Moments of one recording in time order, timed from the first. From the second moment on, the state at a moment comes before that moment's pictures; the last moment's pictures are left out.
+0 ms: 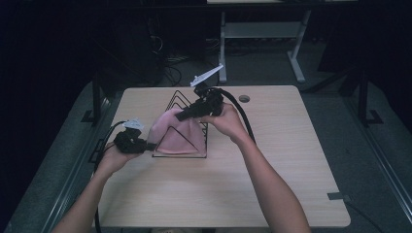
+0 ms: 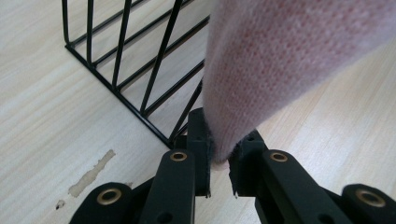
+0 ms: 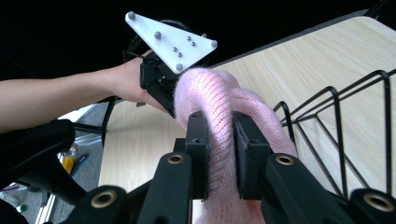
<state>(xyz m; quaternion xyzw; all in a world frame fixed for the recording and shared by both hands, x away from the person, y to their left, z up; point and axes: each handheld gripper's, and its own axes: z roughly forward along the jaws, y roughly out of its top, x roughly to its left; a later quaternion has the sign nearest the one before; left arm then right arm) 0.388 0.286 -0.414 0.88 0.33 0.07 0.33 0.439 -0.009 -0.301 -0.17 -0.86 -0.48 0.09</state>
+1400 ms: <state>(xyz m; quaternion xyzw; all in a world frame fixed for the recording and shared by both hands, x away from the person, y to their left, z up) 0.389 0.290 -0.429 0.89 0.33 0.08 0.30 0.434 -0.001 -0.313 -0.15 -0.87 -0.46 0.08</state>
